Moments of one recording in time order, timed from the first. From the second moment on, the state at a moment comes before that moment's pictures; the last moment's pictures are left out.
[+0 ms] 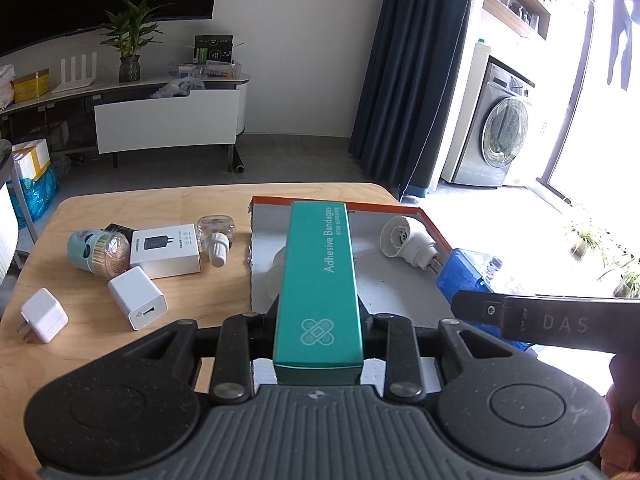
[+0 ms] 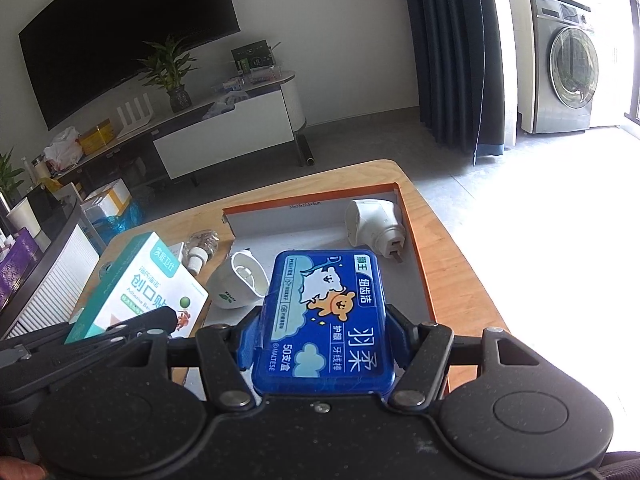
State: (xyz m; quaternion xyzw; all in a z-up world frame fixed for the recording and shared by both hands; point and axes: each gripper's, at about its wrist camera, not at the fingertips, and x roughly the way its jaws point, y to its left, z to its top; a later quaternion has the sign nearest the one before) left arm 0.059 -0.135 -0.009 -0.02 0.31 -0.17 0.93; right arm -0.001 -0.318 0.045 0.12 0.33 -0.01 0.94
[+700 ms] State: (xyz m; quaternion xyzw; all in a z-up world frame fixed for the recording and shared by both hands) left arm 0.064 -0.148 -0.015 -0.01 0.32 -0.19 0.93; right arm 0.007 -0.321 0.039 0.12 0.34 -0.02 0.93
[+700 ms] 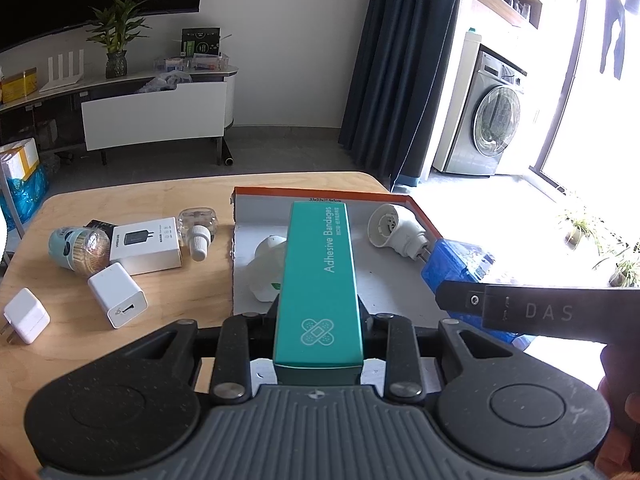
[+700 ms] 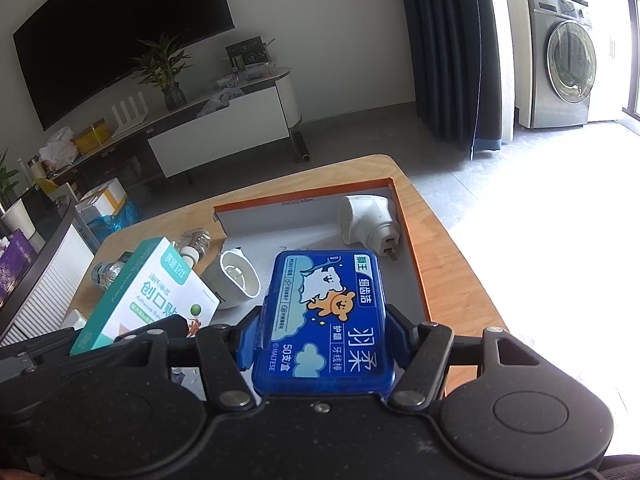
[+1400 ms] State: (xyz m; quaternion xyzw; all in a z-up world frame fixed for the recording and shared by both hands) left arm 0.068 -0.157 -0.019 -0.01 0.33 -0.20 0.93; right arm 0.012 -0.325 0.037 0.12 0.34 -0.02 0.93
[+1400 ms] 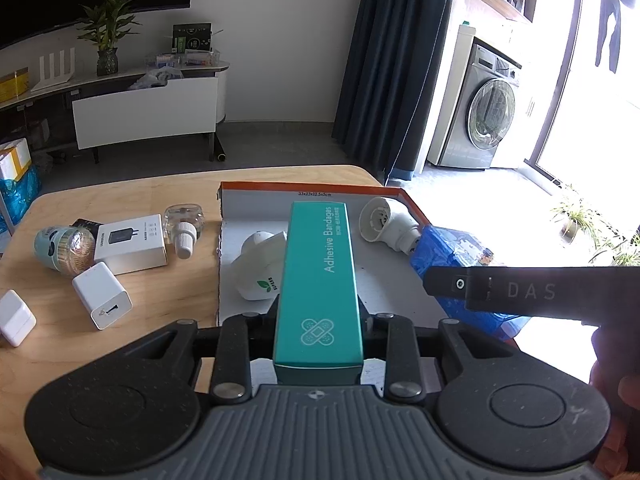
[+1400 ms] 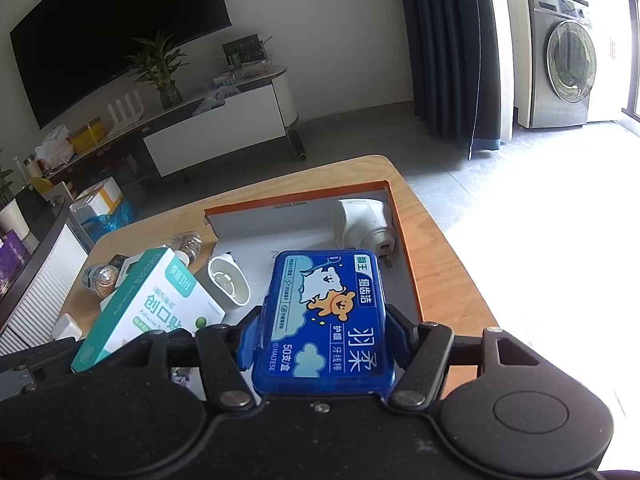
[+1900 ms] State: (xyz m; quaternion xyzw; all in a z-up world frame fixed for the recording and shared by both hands) left arm 0.073 -0.166 -0.022 0.00 0.33 -0.20 0.92; right arm 0.027 -0.325 0.031 0.11 0.35 -0.02 0.93
